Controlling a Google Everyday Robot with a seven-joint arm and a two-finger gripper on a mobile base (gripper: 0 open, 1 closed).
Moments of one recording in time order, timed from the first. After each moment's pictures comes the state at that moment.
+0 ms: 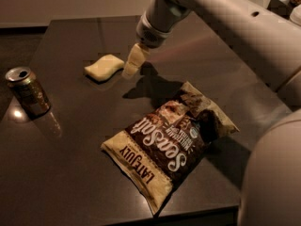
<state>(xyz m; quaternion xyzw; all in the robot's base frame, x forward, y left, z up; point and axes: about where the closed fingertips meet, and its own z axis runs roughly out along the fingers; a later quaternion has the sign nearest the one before) 0.672 0.037 0.895 -0.59 0.76 0.10 0.26</state>
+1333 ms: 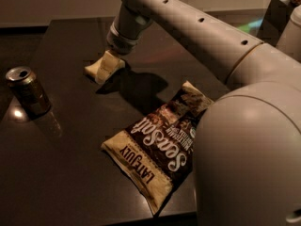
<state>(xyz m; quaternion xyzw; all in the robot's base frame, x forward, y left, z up) 0.688 0.125 0.855 -0.60 0.75 0.13 0.23</state>
